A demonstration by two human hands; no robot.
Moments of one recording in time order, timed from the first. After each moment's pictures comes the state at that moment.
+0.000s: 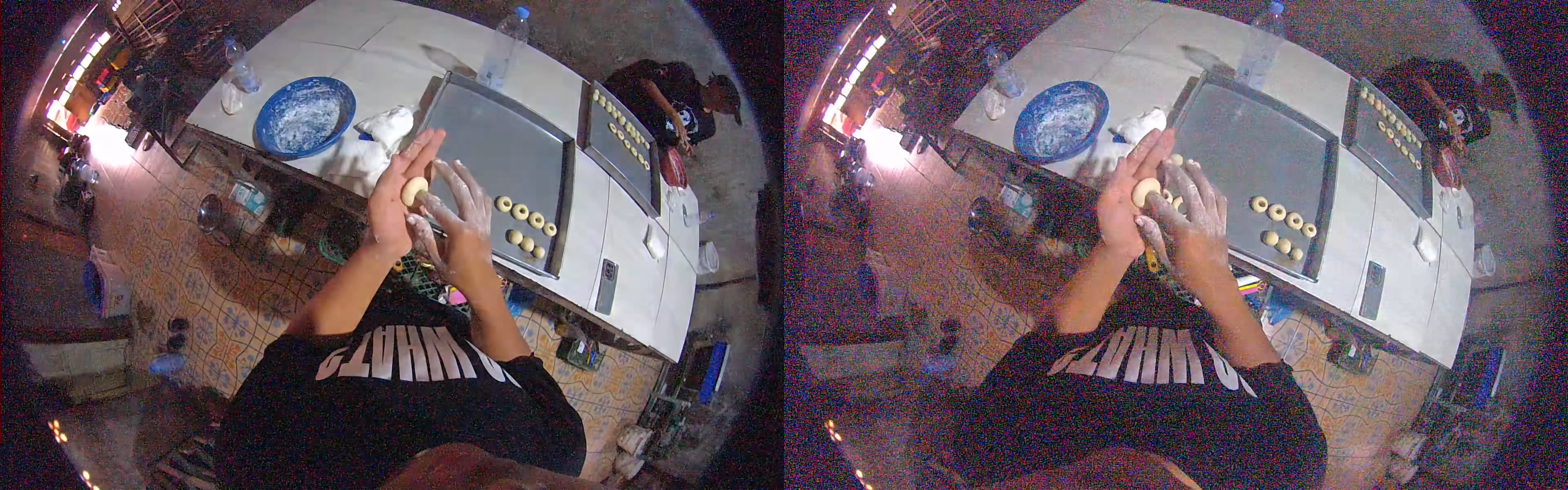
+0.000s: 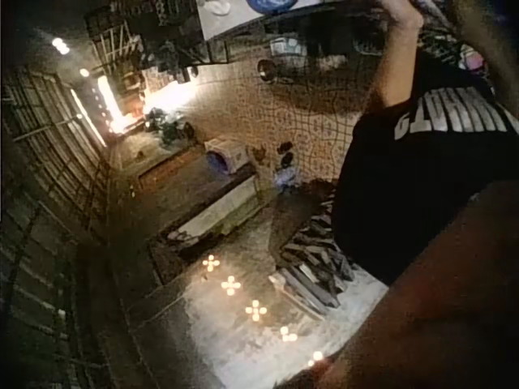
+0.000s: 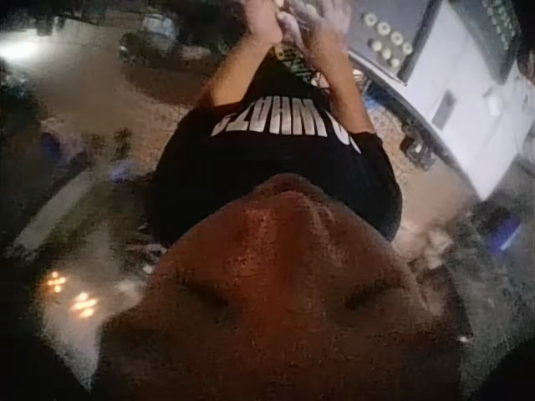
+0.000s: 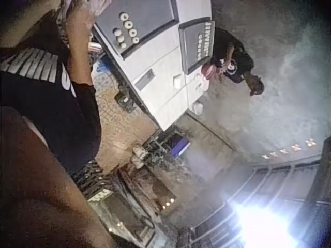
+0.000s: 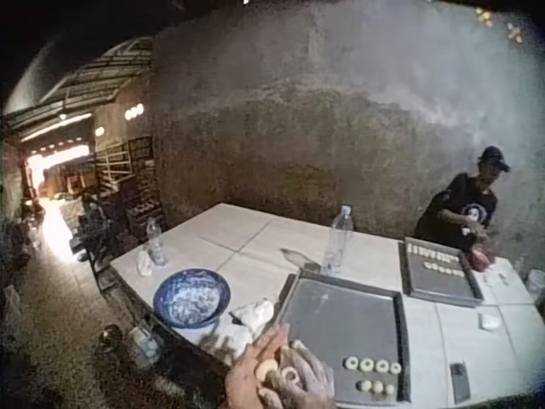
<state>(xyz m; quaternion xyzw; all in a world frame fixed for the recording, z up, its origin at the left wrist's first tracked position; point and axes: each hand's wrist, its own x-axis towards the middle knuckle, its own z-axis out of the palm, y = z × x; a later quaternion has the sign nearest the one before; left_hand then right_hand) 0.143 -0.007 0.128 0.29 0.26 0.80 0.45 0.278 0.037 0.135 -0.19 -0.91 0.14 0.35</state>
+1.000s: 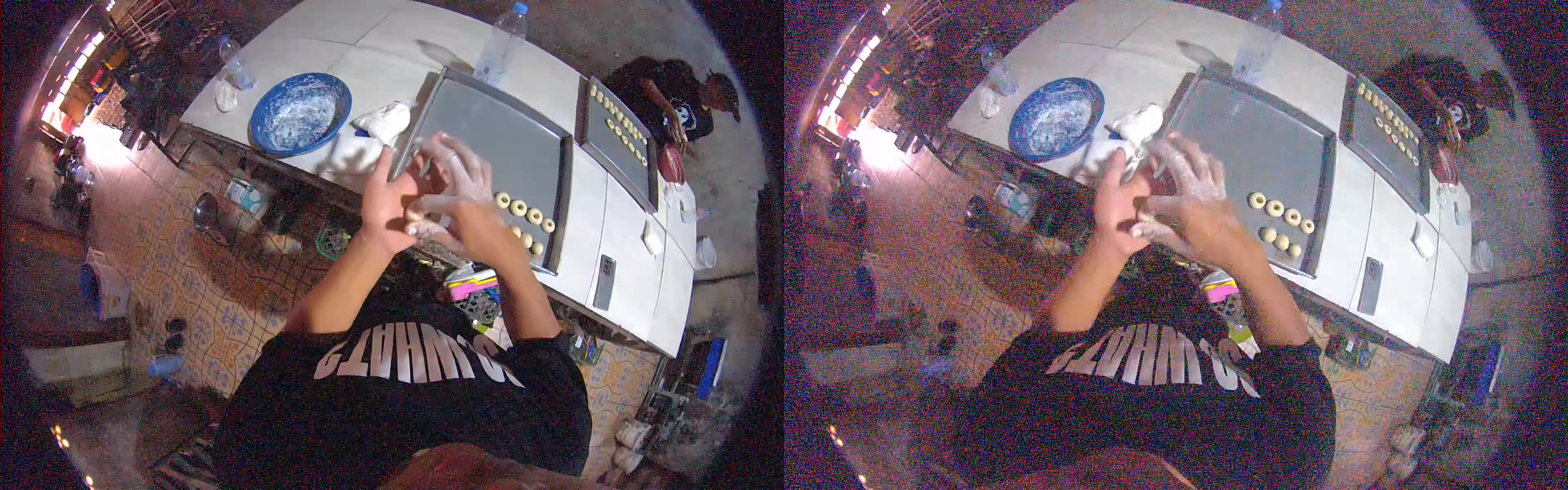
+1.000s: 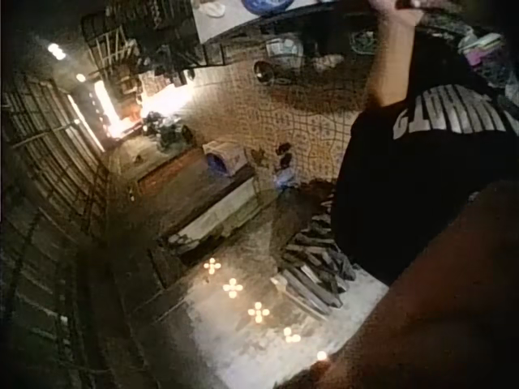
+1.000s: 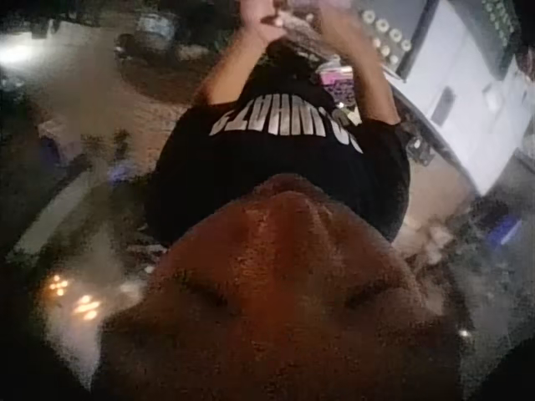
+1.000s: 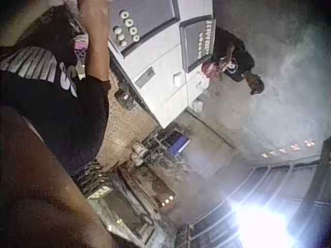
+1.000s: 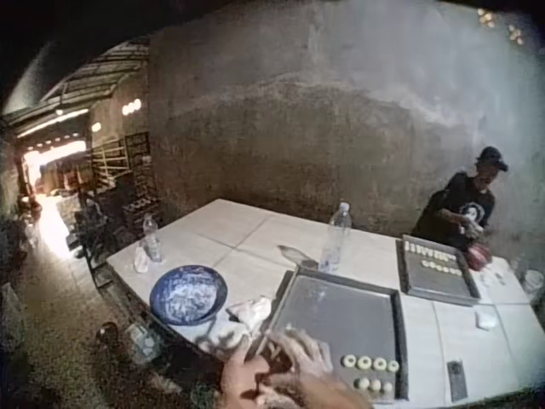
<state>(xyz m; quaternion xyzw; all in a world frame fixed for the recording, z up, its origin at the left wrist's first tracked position) 0.130 -0.007 0.119 0.04 0.13 0.73 0.66 0.277 0.083 0.171 -0.06 -0.96 0.16 0.24</state>
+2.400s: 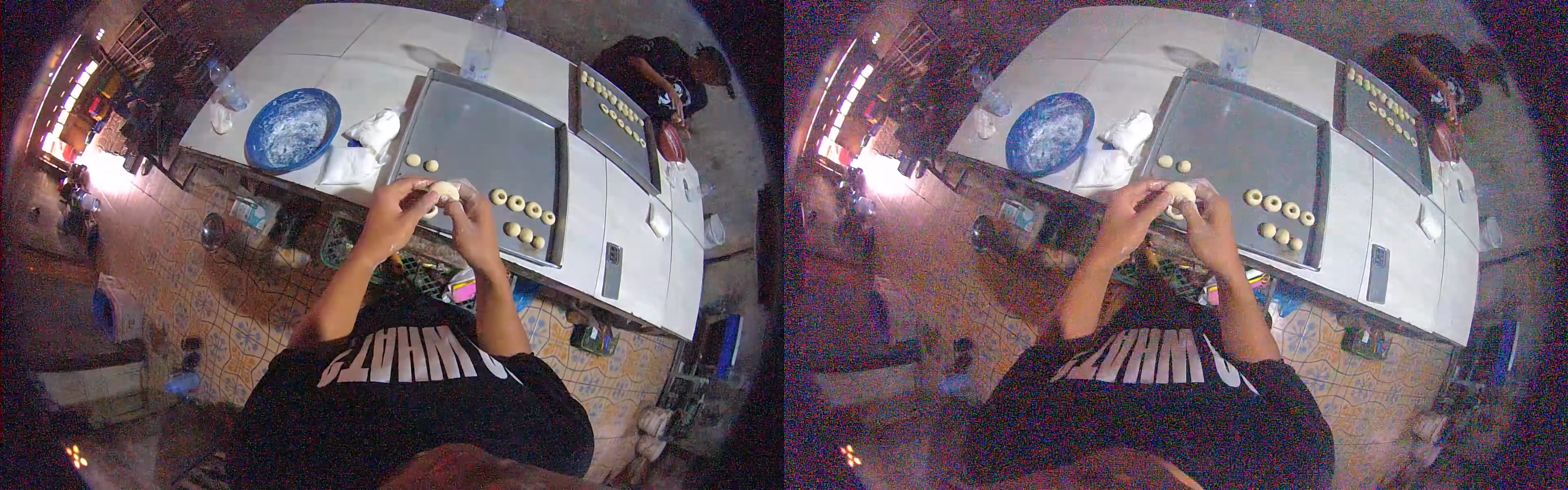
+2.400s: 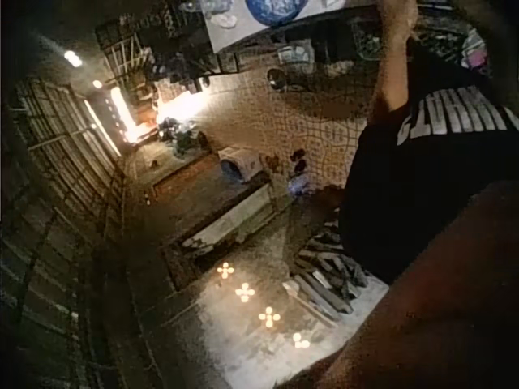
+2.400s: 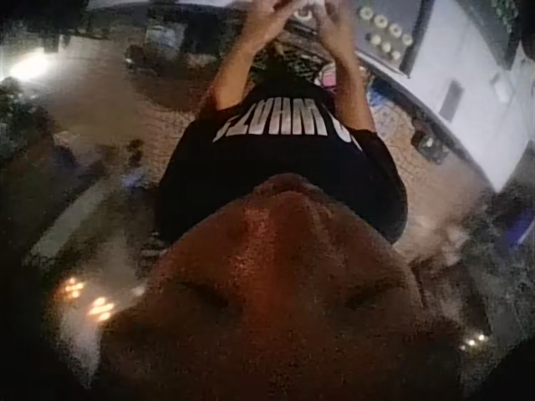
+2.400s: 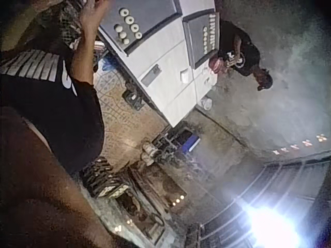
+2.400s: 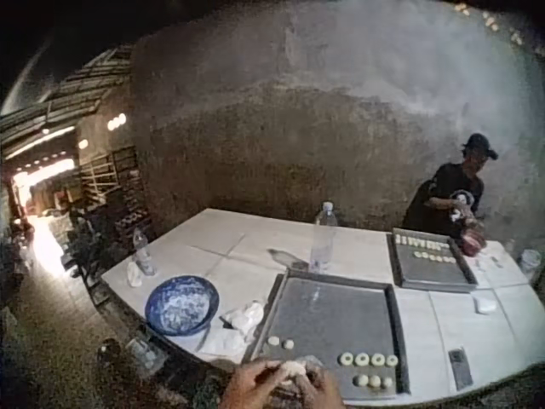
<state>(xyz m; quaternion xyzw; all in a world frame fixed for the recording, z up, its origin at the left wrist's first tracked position) 0.137 -0.010 0.099 0.44 0.57 0.60 0.34 0.286 0.081 0.079 -0.25 -0.68 0.58 0.37</state>
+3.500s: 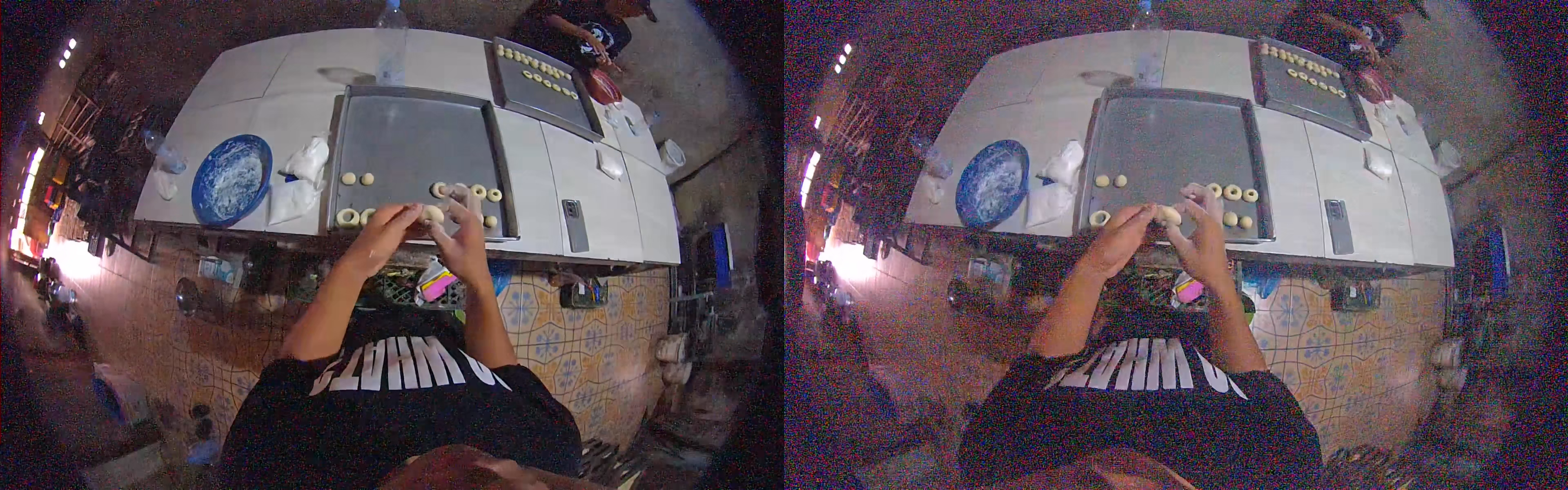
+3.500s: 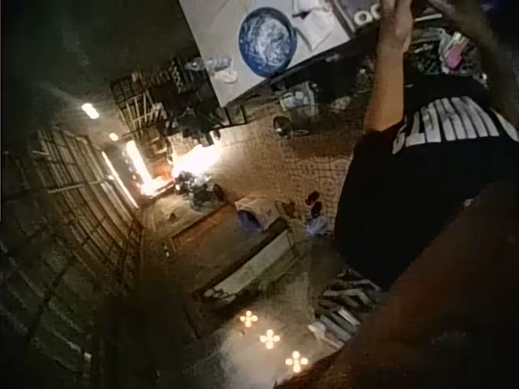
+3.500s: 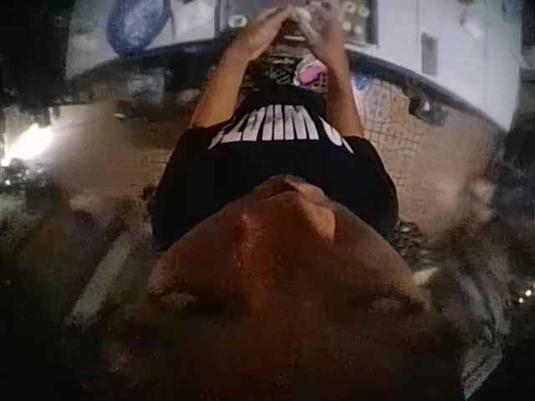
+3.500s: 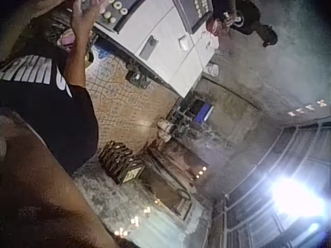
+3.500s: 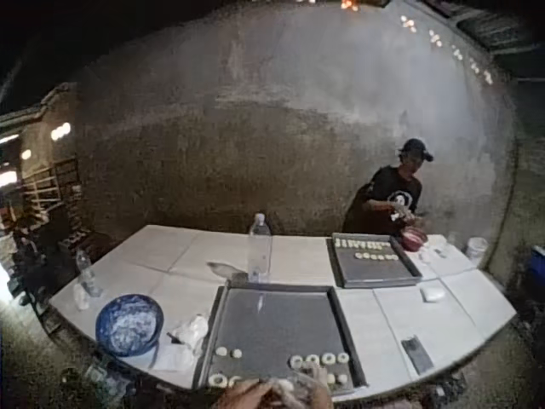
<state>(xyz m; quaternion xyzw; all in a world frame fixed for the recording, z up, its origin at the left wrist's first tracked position) 0.186 0.025 0.092 0.34 0.40 0.53 0.67 0.364 0.069 0.085 -0.38 -0.72 0.36 0.45</state>
